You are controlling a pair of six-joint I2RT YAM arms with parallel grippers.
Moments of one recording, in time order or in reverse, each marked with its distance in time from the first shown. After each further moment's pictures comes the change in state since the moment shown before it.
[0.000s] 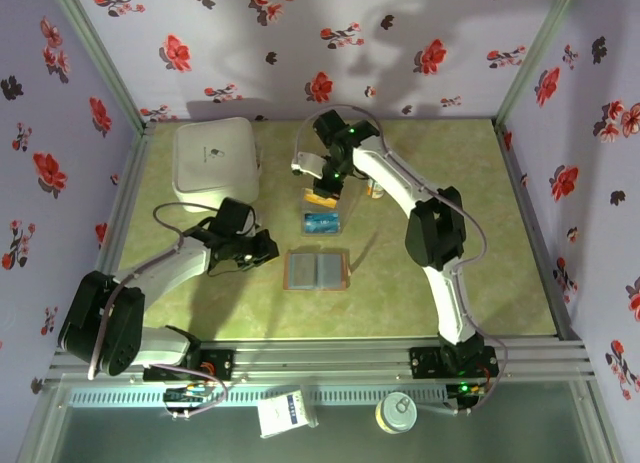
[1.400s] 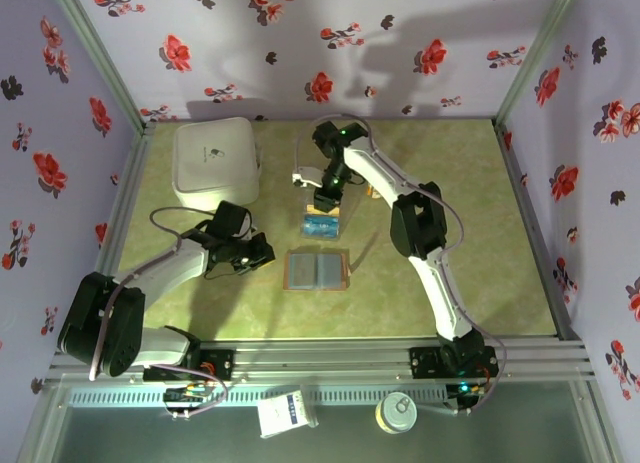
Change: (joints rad) left arm 0.024 -0.006 -0.030 -0.010 0.001 0.000; right arm -0.026 0.200 0.154 -0.181 -0.103 -0.059
